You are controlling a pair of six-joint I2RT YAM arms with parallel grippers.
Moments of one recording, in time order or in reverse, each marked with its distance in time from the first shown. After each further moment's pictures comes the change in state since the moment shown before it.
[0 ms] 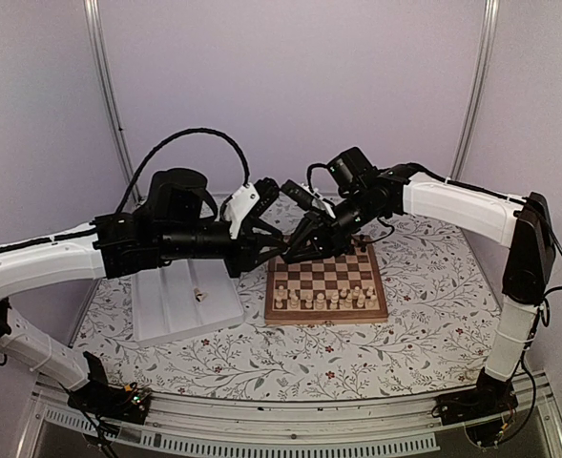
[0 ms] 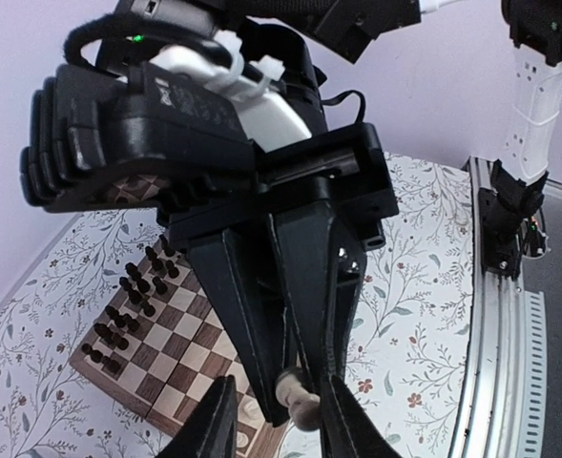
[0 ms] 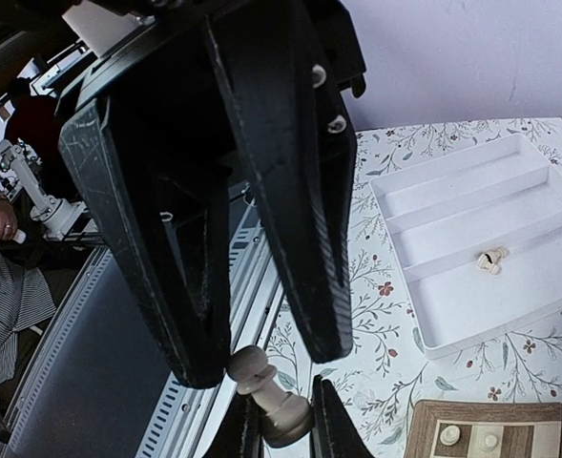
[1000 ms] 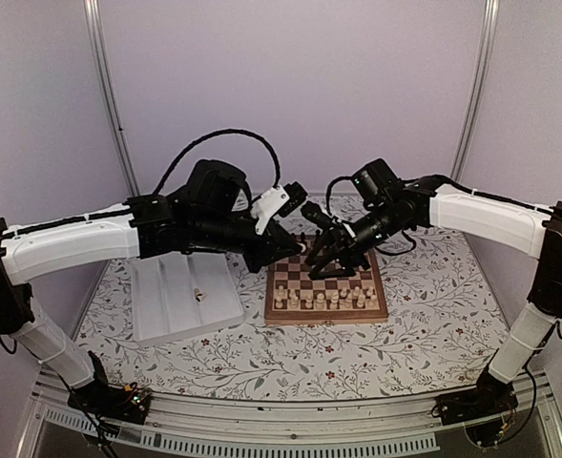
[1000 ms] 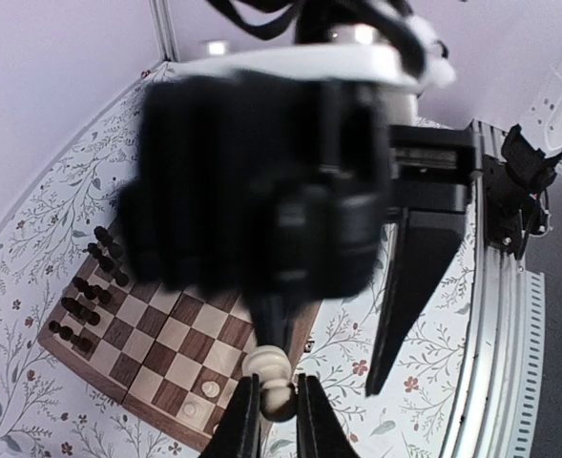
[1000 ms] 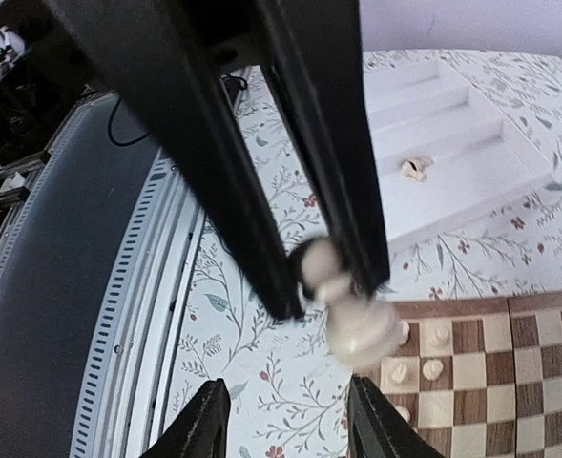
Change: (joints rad) left arm 0.019 0.183 0.177 -0.163 0.042 -0.018; right arm -0.037 -0.150 -0.204 0.024 0.256 -0.085
